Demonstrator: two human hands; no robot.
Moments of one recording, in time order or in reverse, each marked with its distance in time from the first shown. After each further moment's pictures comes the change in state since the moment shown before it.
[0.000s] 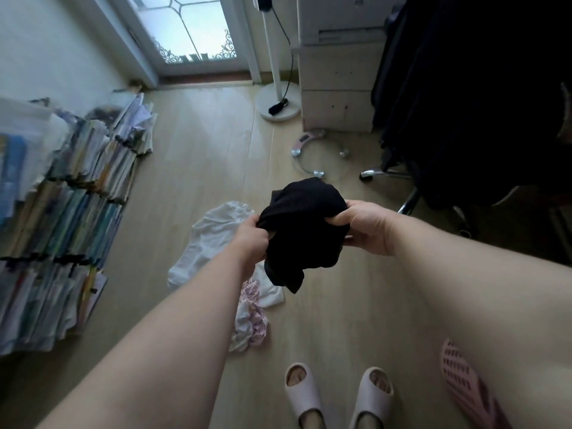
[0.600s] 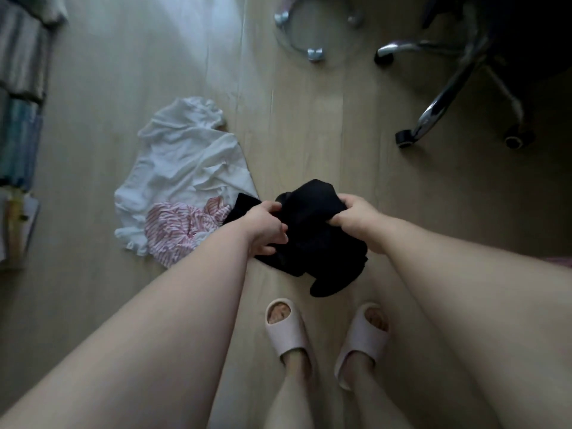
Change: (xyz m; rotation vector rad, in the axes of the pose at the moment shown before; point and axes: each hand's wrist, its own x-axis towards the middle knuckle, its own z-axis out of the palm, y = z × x) left_hand 0.135 -0.195 0.103 0.176 -0.253 -0.463; right_hand 0.153 0.243 -0.026 -0.226 0.149 0.199
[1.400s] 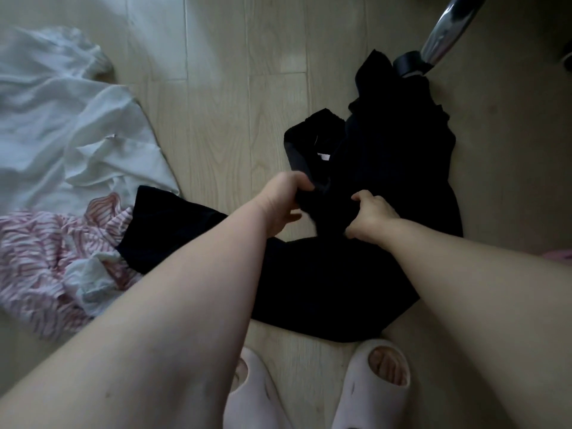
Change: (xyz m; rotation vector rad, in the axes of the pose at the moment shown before) left_hand 0.310 -0.004 0.129 -0.225 -0.209 0.152; right_hand 0.247 0.197 -0.050 -0.562 0.222 0.269
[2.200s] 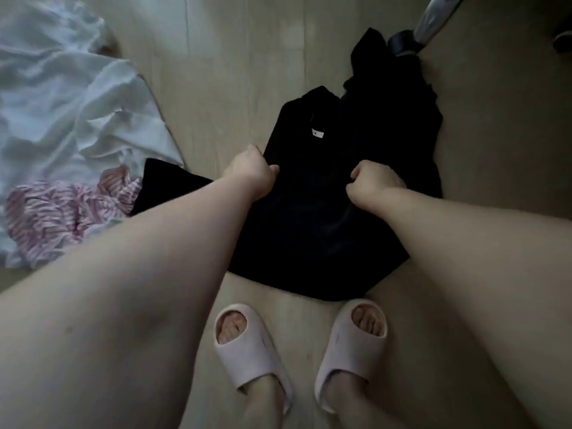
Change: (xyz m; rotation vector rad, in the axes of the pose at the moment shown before) left_hand -0.034 0.008 -0.023 0.975 0.477 0.039; right_hand -0.039 -0.003 -0.028 -0.116 0.158 -0.055
